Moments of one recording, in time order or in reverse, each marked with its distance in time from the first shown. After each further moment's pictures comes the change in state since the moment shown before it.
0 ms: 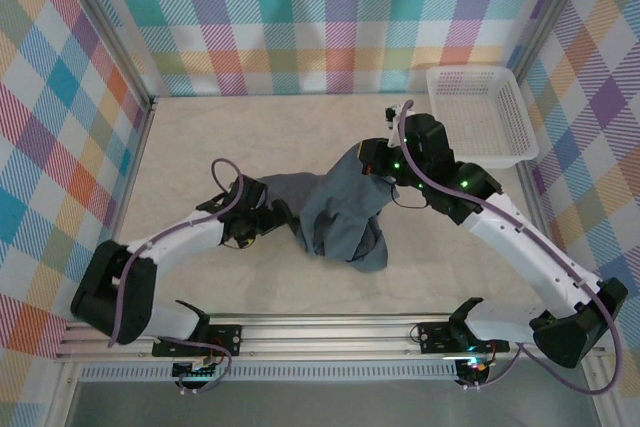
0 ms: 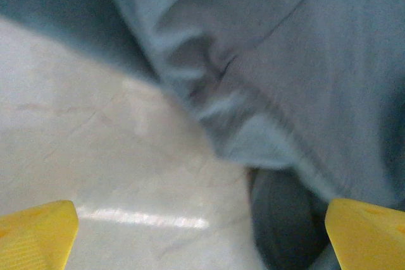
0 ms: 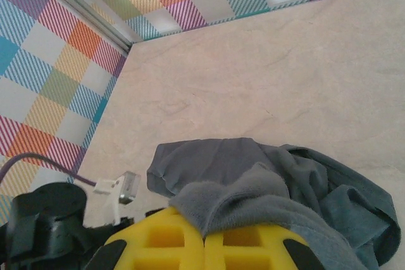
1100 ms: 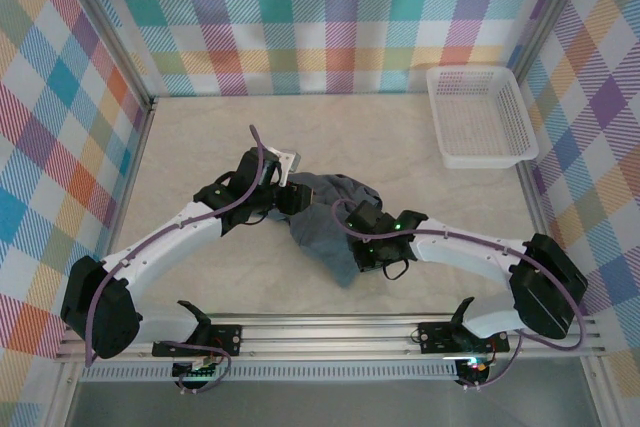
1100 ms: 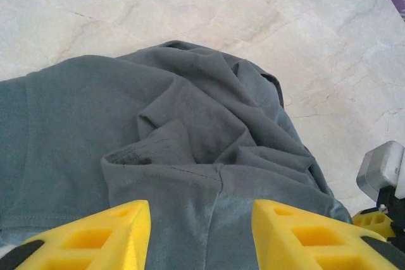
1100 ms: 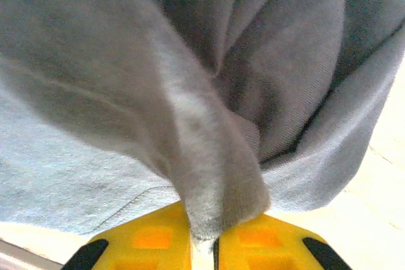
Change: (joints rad) left arm -0.154 -0.116 0.243 -0.040 0.070 0.565; right arm 0.242 0.169 -0.472 -0.149 -0.022 0.000
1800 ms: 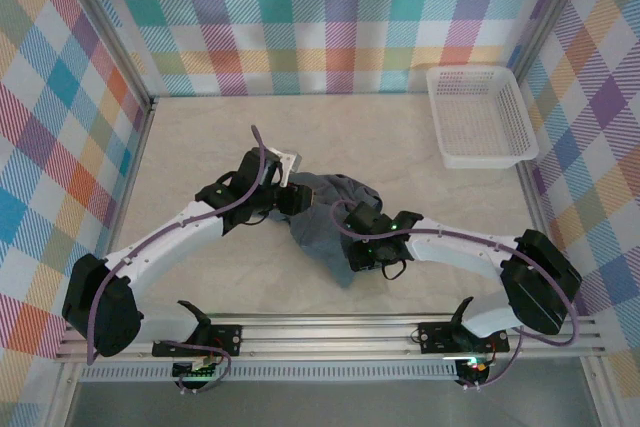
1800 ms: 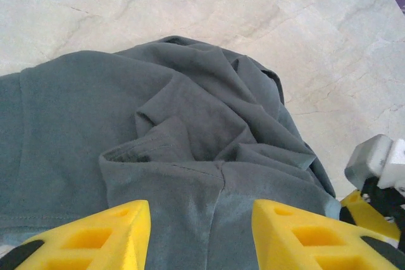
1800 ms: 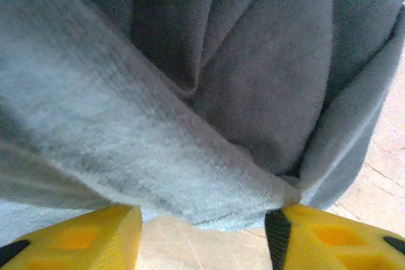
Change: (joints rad) left arm 0.000 0.009 0.000 0.000 0.007 -0.001; right arm -0.004 0.042 -0.016 0.033 0.042 0.011
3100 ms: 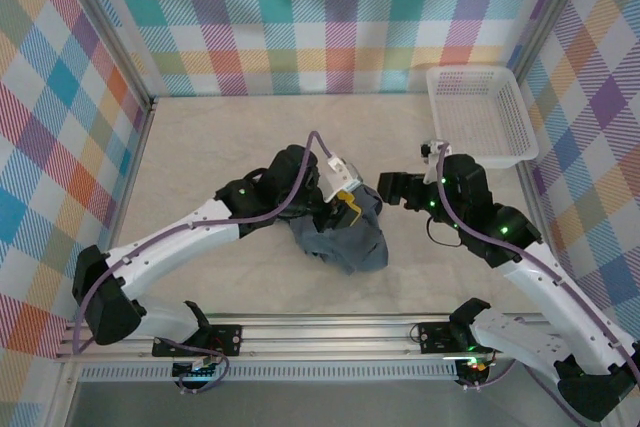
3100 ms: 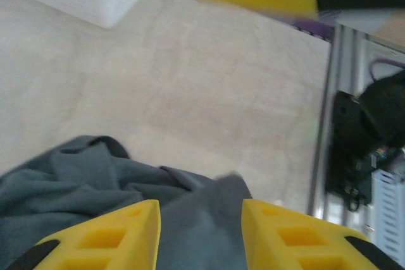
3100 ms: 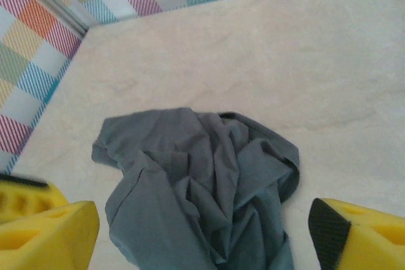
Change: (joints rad) left arm -0.257 0.045 0.237 -0.023 0.163 0.409; right arm -0.299 -0.534 0.221 0.004 0.014 -0.119
